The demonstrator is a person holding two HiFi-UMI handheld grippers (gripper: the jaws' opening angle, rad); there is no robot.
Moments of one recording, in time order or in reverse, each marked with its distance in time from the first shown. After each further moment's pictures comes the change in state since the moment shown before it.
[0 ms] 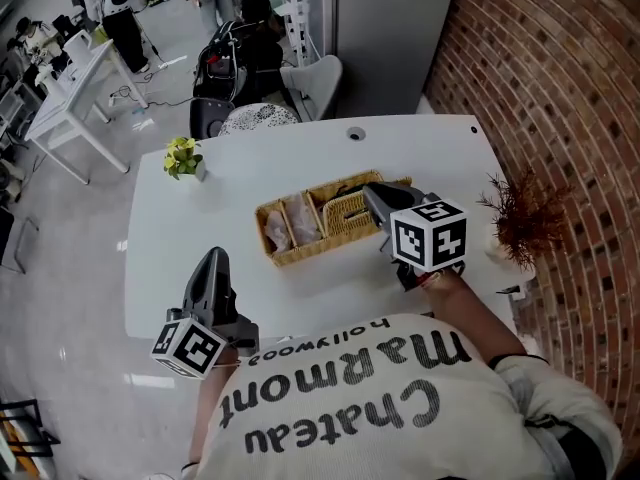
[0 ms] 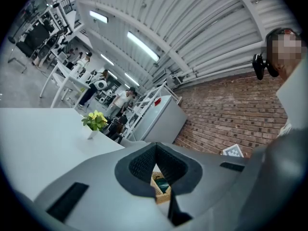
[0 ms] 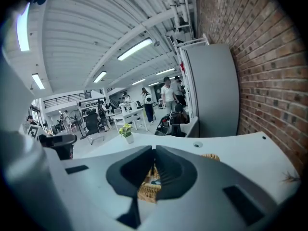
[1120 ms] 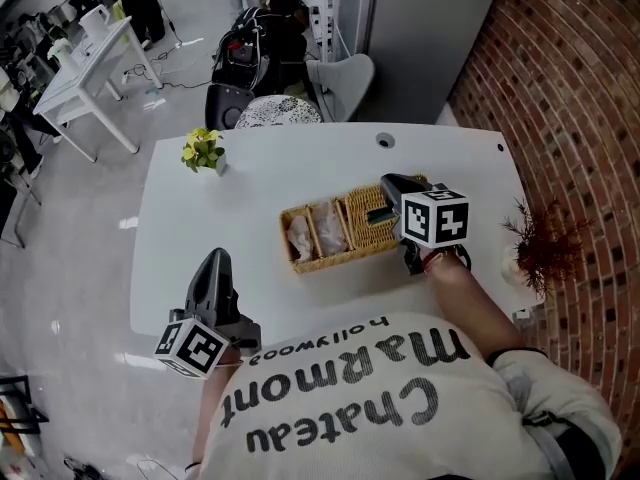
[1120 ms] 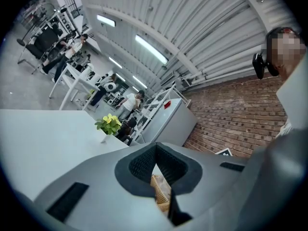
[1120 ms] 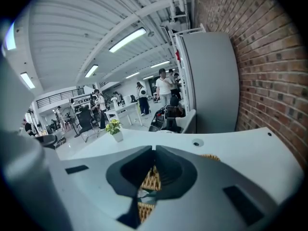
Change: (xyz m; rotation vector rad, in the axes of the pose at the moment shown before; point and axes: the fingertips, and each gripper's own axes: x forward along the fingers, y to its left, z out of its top) left arm 0.003 0.061 0.014 -0.039 -0.027 0.091; right arm 0.087 -0.029 -0.002 0.035 0.079 -0.058
